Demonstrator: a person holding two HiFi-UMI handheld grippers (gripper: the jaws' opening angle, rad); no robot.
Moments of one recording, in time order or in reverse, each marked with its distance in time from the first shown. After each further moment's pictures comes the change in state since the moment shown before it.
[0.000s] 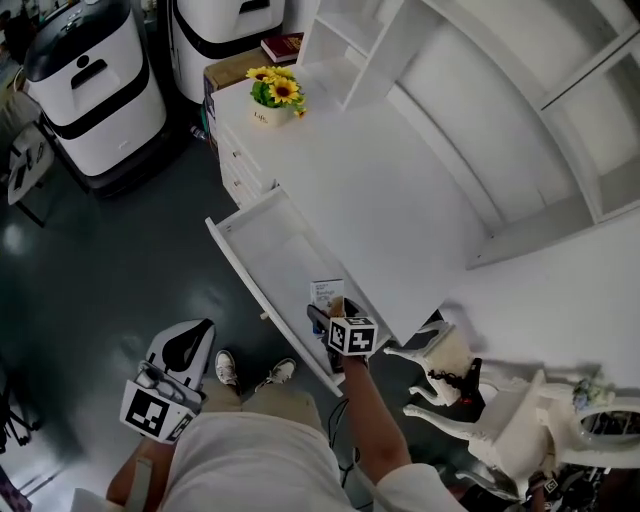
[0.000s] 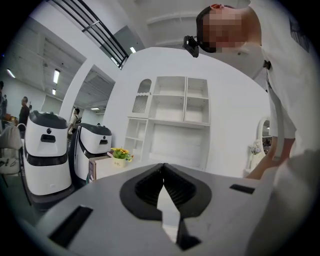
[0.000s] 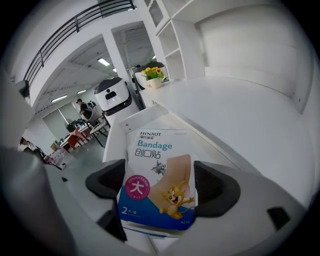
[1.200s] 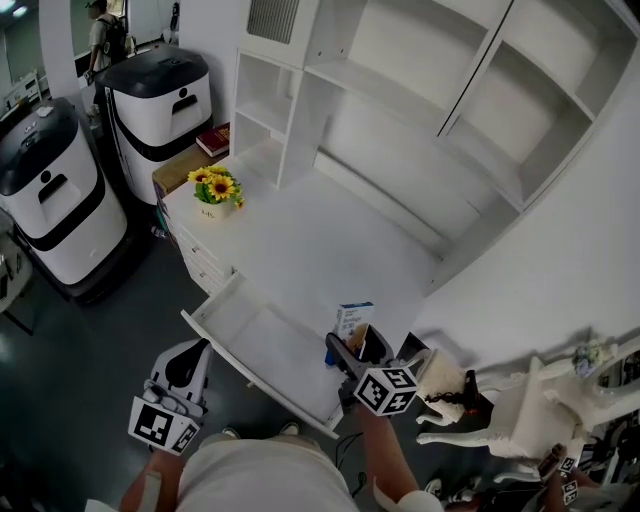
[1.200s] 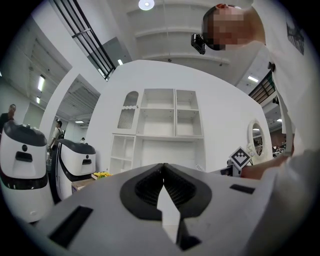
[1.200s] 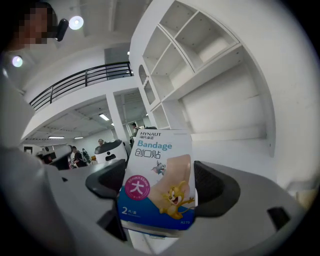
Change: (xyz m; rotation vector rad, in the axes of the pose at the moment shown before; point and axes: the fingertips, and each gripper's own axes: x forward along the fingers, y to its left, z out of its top) left arm 0.070 0.004 0.082 0.086 -0.159 -0.149; right arm -0.223 0.010 0.167 0.122 -0.657 -0.039
